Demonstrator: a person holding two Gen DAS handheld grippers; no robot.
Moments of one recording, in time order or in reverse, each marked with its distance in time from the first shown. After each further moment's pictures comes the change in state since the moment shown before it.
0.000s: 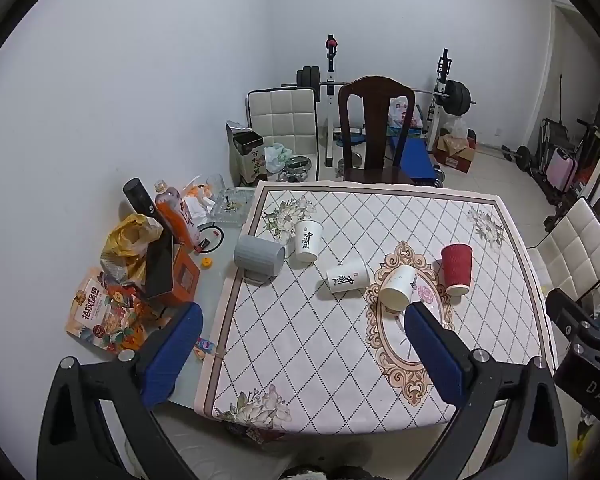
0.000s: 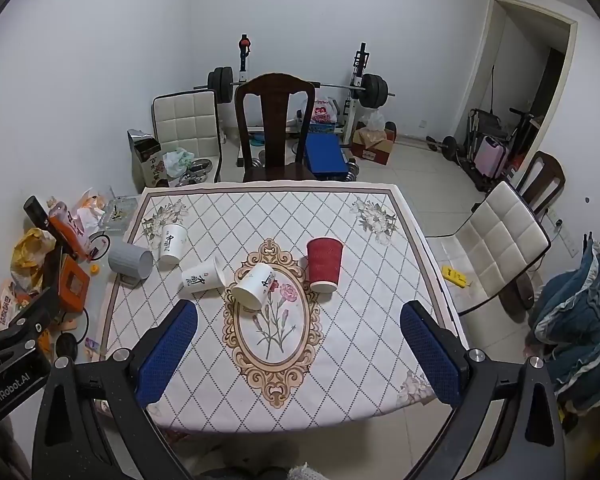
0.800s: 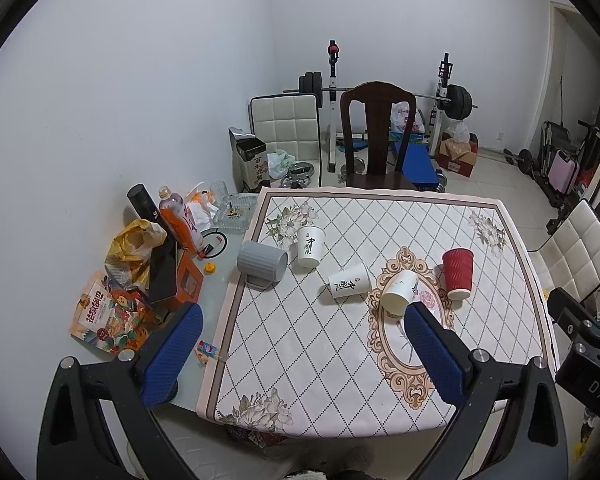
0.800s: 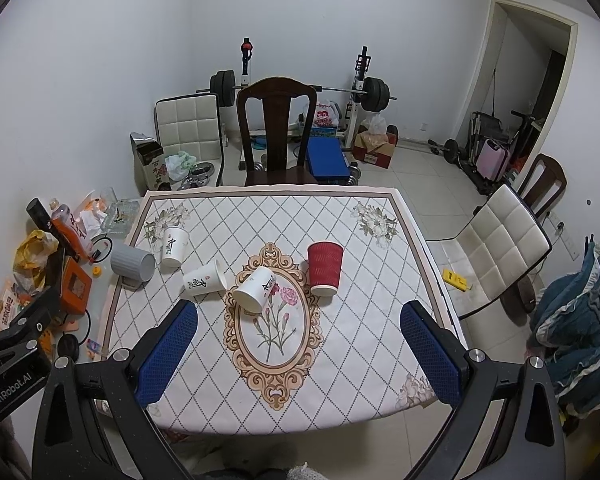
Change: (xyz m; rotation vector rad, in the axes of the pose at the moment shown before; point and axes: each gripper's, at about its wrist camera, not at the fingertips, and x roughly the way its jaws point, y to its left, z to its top) left arm -0.007 0.001 0.006 0.002 -0.021 0.011; right arm -0.002 0.001 0.005 -0.005 -0.004 -0.001
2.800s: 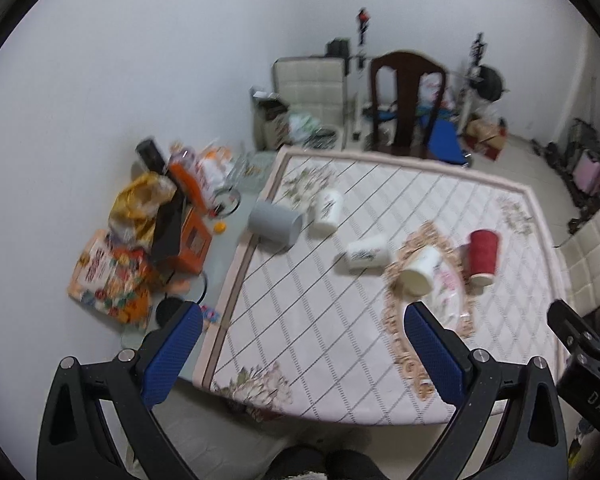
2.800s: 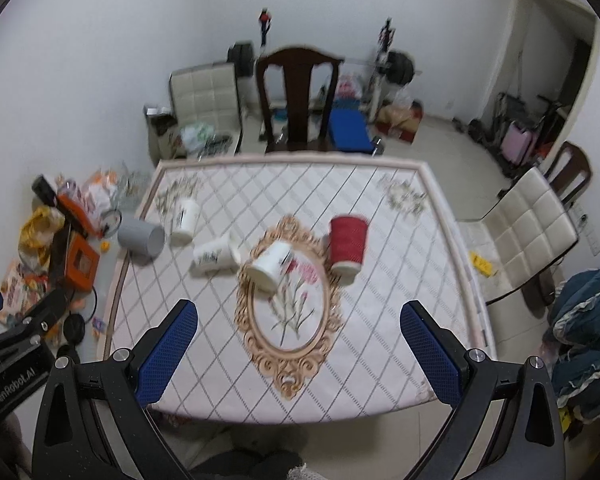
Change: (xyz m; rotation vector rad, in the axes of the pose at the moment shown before) left arm 0.055 -0.007 -0.021 -0.076 0.144 0.106; right arm 0.064 0.014 0.006 -0.037 0.137 0.083
